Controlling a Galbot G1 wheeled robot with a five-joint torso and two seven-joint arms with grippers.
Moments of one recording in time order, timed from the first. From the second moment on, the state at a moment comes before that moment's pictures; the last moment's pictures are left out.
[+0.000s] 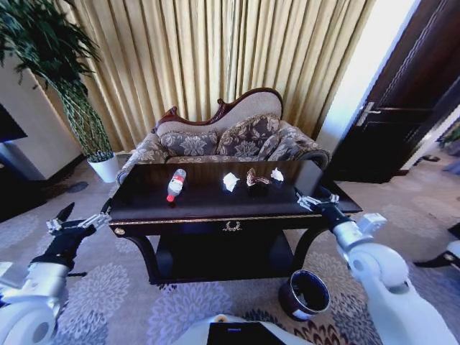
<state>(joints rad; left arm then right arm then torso) 1.78 -1.29 -1.22 -2.50 -0.72 0.33 0.03 -1.34 0.98 0.78 2.11 0.82 -0.37 0.01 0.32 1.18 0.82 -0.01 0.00</state>
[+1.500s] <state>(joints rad) 1.80 -1.30 -1.22 -2.50 -0.73 0.32 0.03 -0.46 0.95 0.07 1.30 0.76 -0.52 0.08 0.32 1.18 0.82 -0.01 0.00</state>
